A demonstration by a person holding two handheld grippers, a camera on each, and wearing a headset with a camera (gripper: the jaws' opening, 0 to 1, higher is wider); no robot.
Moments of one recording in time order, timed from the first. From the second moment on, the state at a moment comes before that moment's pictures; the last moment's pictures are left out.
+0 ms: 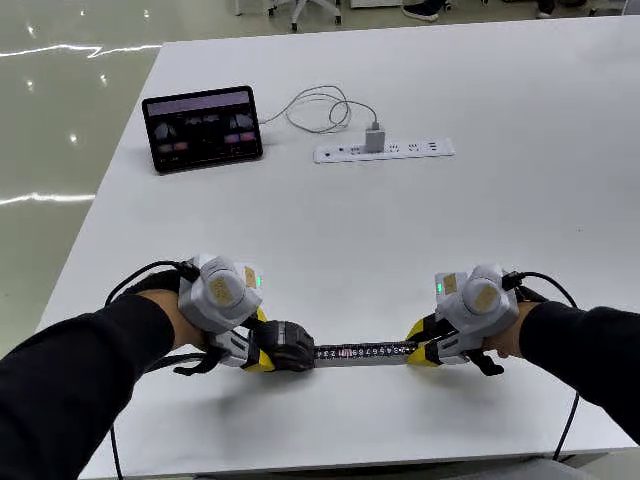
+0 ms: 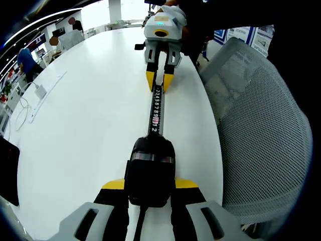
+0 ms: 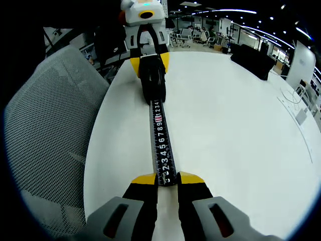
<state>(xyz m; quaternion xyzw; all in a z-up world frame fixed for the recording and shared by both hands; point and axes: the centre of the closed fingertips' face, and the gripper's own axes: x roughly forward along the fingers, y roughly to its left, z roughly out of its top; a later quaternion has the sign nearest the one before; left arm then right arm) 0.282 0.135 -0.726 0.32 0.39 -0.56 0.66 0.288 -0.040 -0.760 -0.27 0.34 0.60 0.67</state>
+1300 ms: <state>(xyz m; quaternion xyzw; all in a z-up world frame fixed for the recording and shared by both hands) 0.281 0.134 -0.725 0.33 0.38 -0.56 0.66 0.292 -0.071 -0.759 -0.28 0.35 0.59 0.67</state>
